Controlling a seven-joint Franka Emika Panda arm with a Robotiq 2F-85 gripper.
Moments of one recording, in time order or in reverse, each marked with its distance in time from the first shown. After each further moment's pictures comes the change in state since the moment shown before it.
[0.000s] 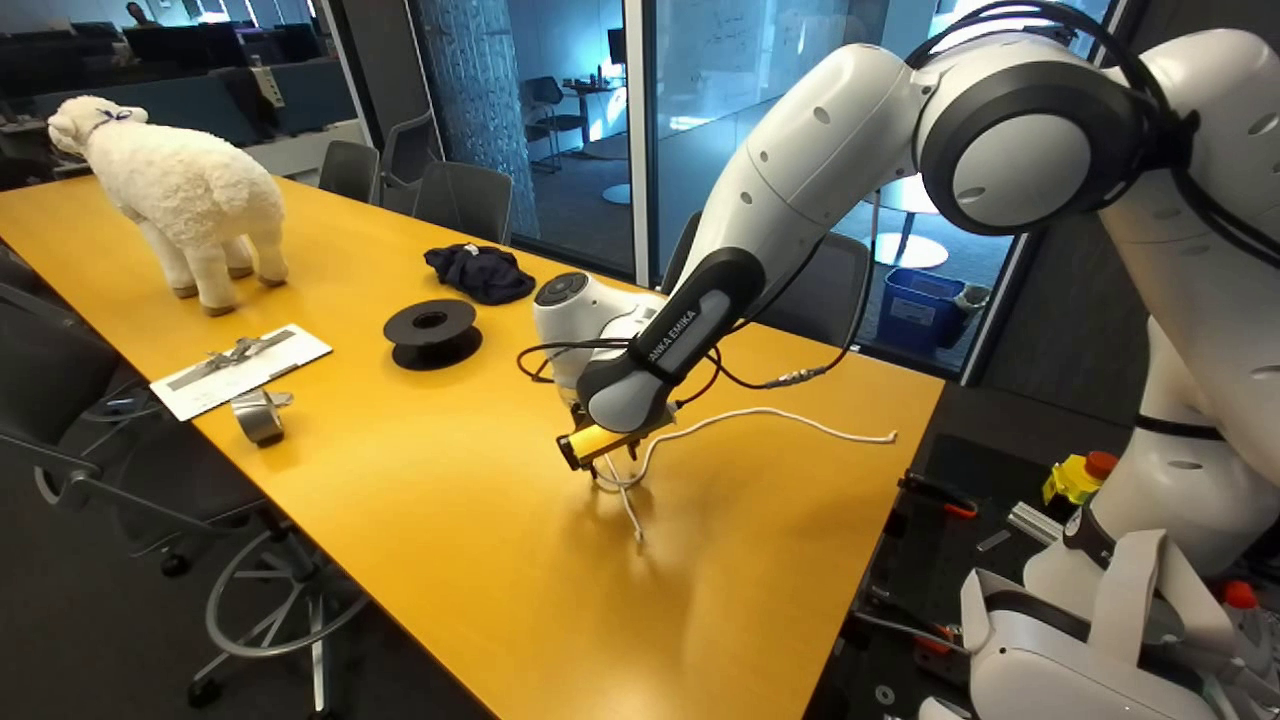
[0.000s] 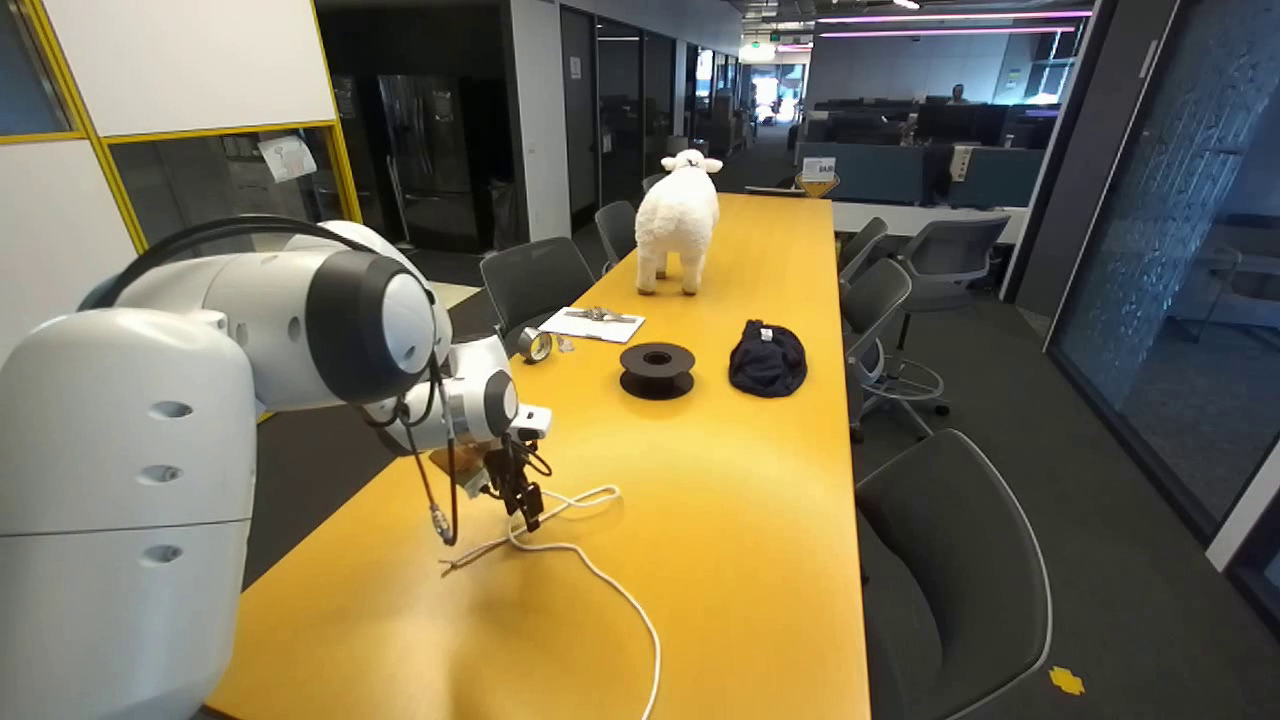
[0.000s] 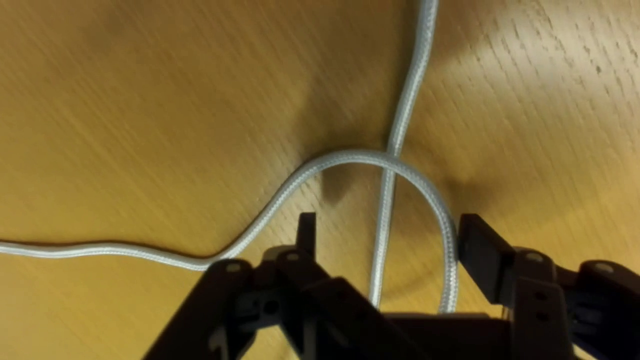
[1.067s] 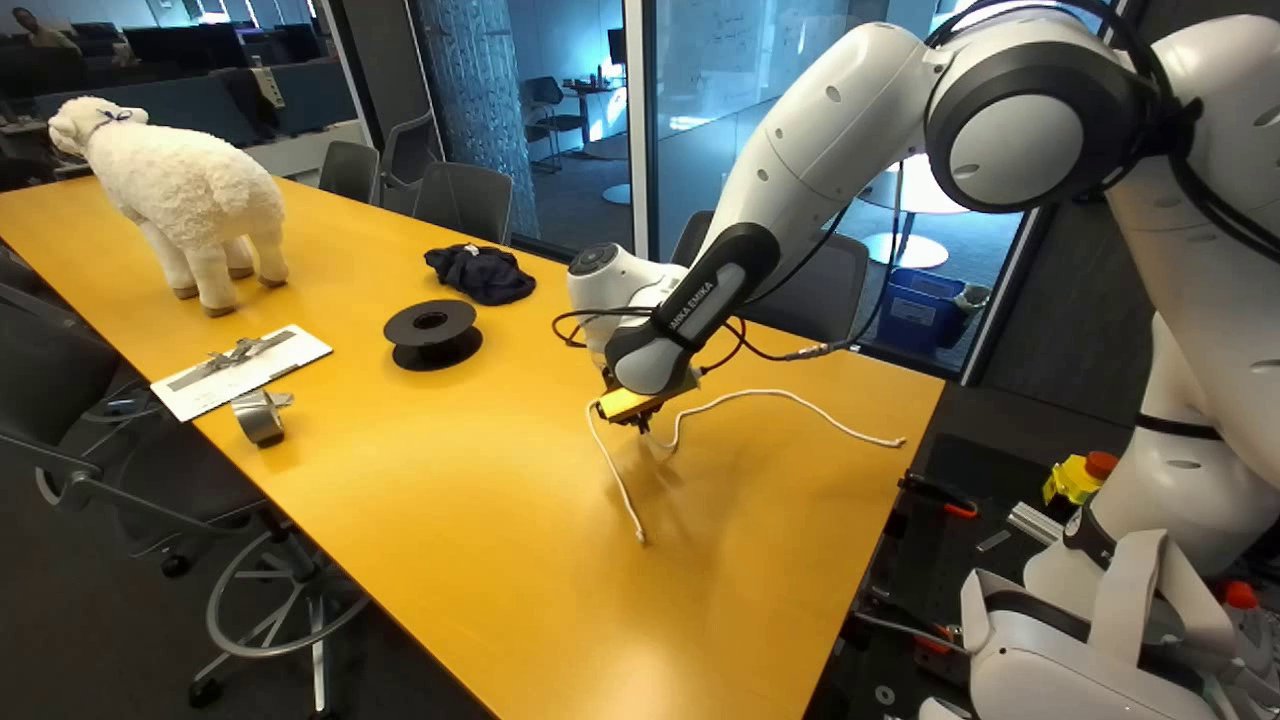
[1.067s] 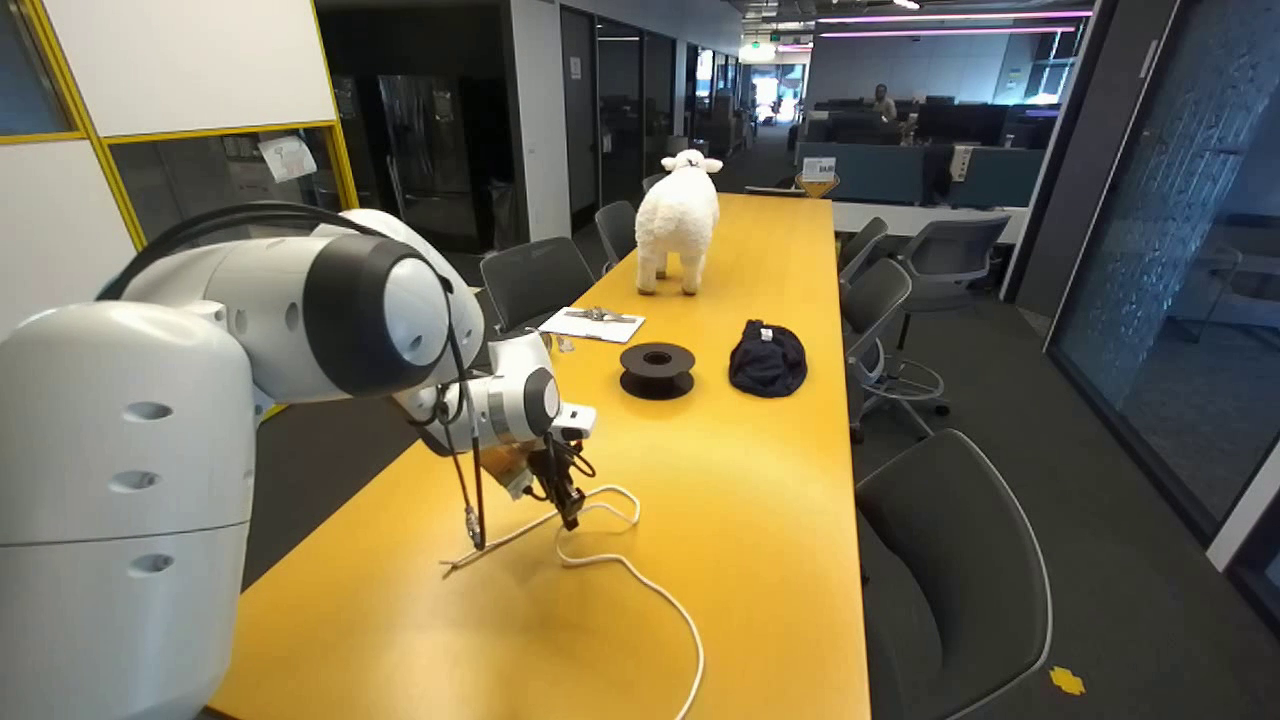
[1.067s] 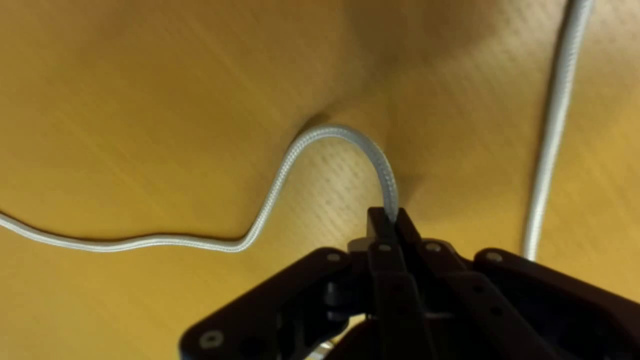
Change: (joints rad) arm -0.042 -0.047 -0.084 -0.055 -0.034 0.001 -0.001
